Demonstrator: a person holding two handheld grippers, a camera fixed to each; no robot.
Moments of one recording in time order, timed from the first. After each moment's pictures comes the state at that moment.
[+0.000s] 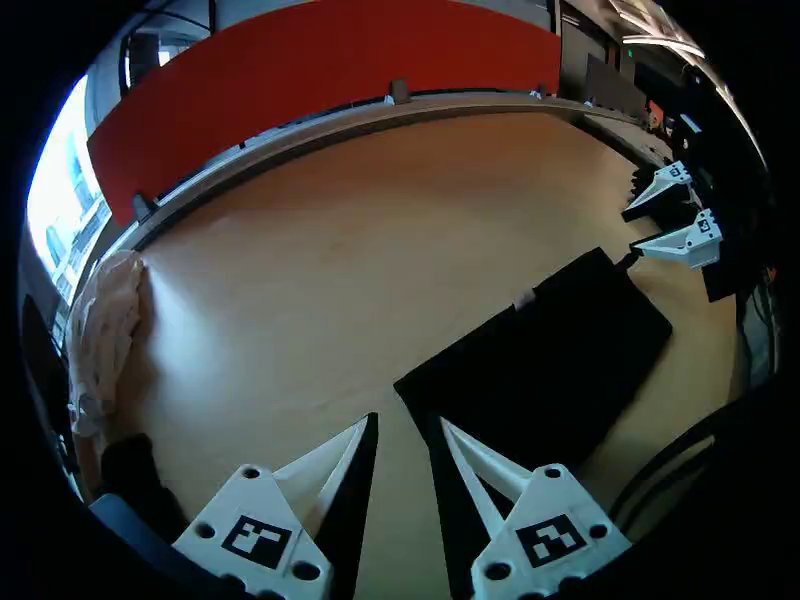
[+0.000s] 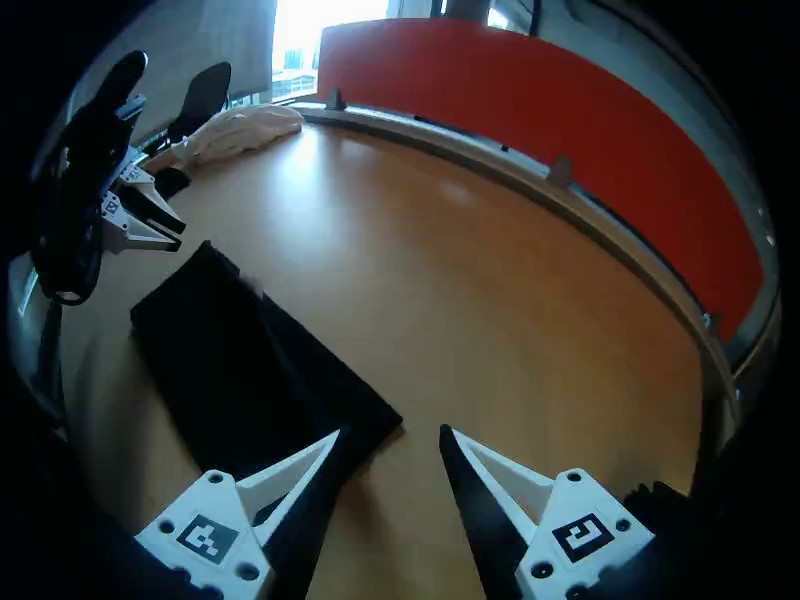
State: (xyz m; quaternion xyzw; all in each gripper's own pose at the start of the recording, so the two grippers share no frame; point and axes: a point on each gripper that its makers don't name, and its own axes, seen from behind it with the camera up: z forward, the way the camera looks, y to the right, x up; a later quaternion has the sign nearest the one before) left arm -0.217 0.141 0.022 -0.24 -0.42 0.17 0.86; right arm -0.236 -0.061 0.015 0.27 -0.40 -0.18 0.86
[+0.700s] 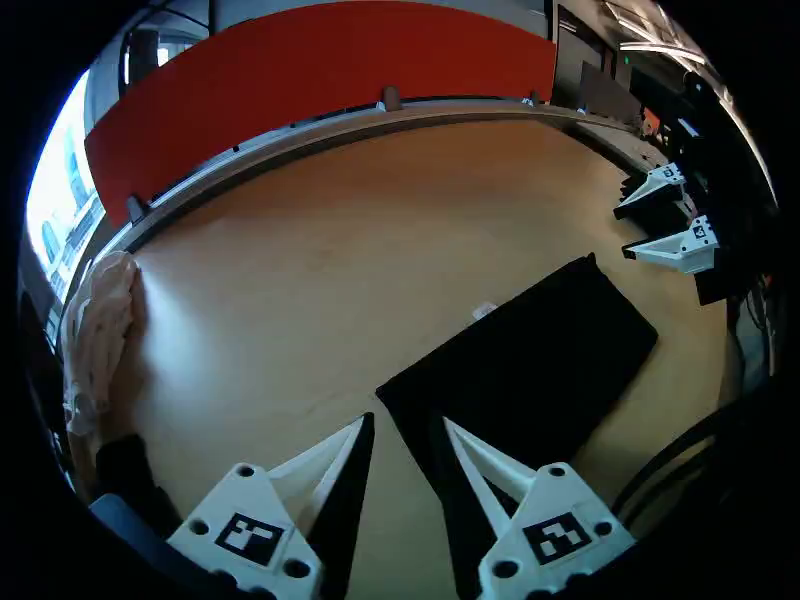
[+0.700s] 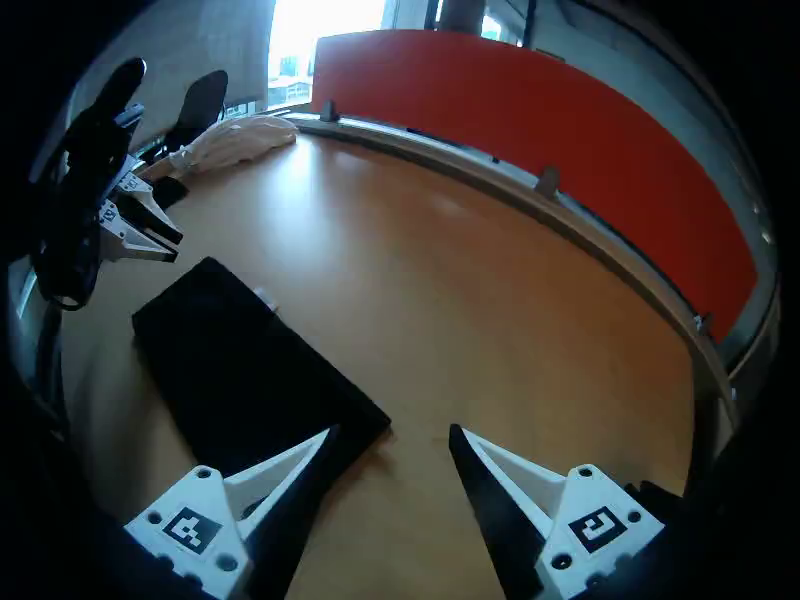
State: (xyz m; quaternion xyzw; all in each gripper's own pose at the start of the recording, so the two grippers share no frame) left arm -0.209 0.153 0.016 -0.26 -0.41 0.15 0.86; right arm -0.224 -0.054 0.014 0.26 -0.39 -0.17 0.87
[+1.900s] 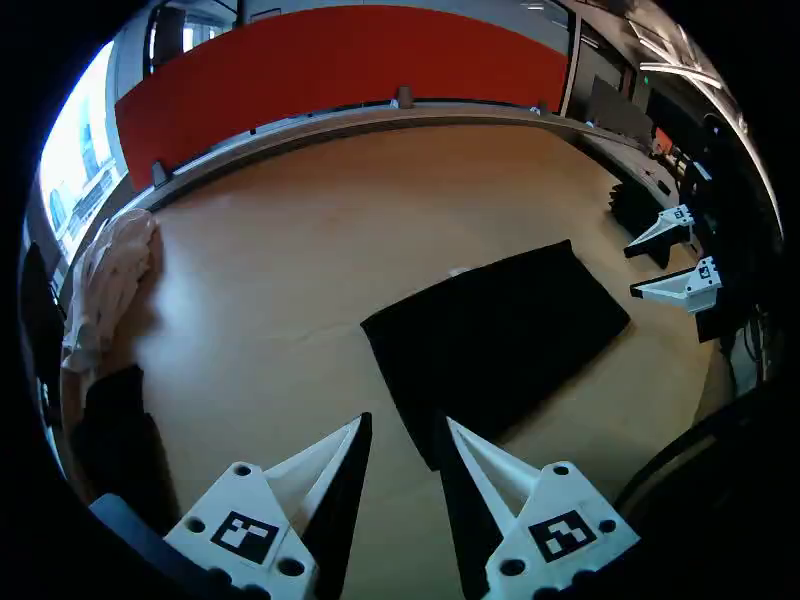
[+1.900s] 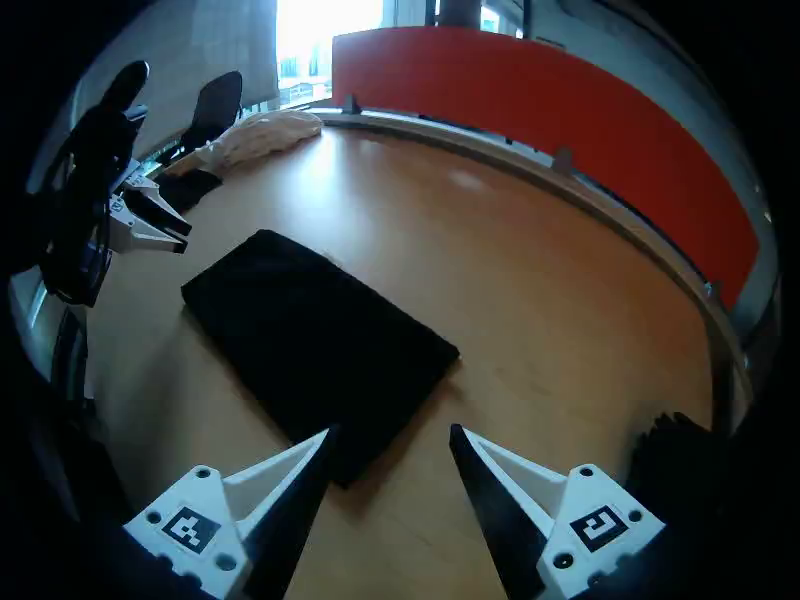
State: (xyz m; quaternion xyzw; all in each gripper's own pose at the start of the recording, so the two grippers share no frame) left arm -0.198 0.133 -0.055 -0.23 -0.43 0.11 0.87; right arm -0.232 -0.069 -0.073 0.28 -0.41 -0.14 0.86
